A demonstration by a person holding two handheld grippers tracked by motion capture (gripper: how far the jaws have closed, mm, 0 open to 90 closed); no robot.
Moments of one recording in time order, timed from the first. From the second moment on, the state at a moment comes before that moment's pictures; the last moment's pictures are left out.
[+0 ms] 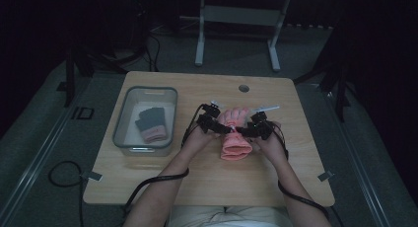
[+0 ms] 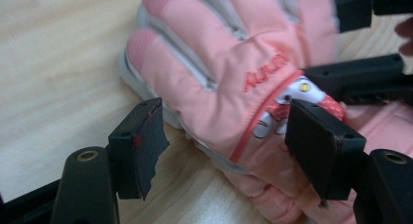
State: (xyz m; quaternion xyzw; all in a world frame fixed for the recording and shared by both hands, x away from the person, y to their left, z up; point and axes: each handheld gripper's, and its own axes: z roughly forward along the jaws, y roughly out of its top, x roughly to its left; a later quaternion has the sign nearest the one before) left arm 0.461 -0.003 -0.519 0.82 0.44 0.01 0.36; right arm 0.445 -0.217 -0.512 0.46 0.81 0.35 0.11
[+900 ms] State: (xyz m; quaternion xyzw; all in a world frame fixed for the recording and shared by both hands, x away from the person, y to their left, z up) left arm 0.450 0.007 -0.488 0.81 0.41 -0.03 0.41; right arm 0.427 -0.214 -0.488 0.46 0.79 0.40 0.09
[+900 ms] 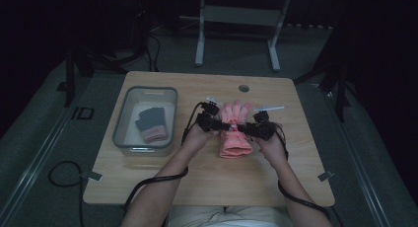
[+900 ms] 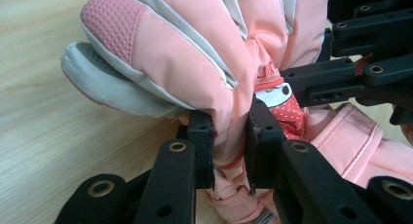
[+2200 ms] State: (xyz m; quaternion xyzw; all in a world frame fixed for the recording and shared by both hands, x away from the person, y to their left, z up) left arm 0.417 0.135 -0.392 0.77 0.46 0.07 0.43; right arm 0.434 -0.093 -0.398 0.36 0.81 0.46 0.09
